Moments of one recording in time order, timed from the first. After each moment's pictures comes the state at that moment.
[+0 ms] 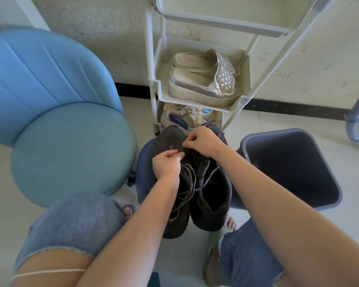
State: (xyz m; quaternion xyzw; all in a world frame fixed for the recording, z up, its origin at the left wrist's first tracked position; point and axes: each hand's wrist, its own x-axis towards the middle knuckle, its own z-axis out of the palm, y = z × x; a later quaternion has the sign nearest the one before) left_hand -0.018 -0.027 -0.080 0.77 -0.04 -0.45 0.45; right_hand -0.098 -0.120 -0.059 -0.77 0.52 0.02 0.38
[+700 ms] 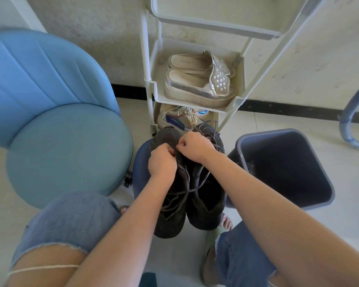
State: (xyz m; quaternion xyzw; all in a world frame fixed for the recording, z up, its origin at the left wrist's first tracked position) left_hand -0.004 -0.031 -0.075 0.85 -0.37 -0.32 0.20; right_hand -0.089 -0.104 -0.054 -0.81 0.51 0.08 0.30
